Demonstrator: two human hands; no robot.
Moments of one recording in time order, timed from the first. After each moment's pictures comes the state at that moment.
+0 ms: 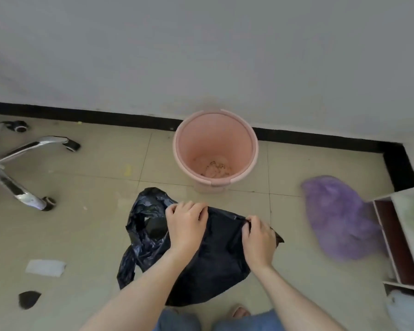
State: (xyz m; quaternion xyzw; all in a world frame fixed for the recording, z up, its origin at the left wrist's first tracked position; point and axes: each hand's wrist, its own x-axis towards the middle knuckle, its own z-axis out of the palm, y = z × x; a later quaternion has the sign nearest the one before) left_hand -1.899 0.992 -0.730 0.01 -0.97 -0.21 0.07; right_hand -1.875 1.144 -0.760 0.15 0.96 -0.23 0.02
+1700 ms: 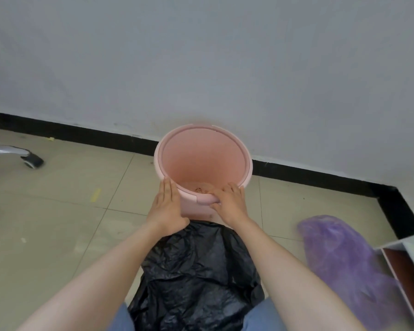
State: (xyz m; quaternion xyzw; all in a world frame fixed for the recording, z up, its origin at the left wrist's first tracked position) left_hand -2.006 0.975 -0.839 0.00 -0.96 -0.21 -0.19; right_hand -2.035 1.142 -0.833 -0.10 0.98 -0.16 0.10
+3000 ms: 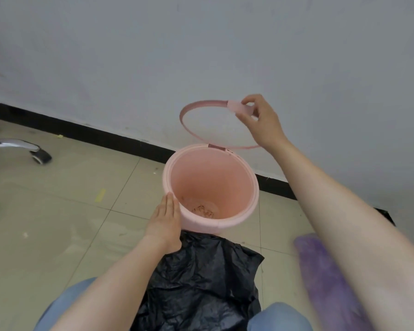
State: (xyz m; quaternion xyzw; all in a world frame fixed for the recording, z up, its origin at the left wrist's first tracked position) left_hand -1.977 0.959 -0.825 -0.03 -0.97 -0.08 -0.21; right_hand -2.125 1.128 -0.659 -0.13 0.92 -0.36 -0.11
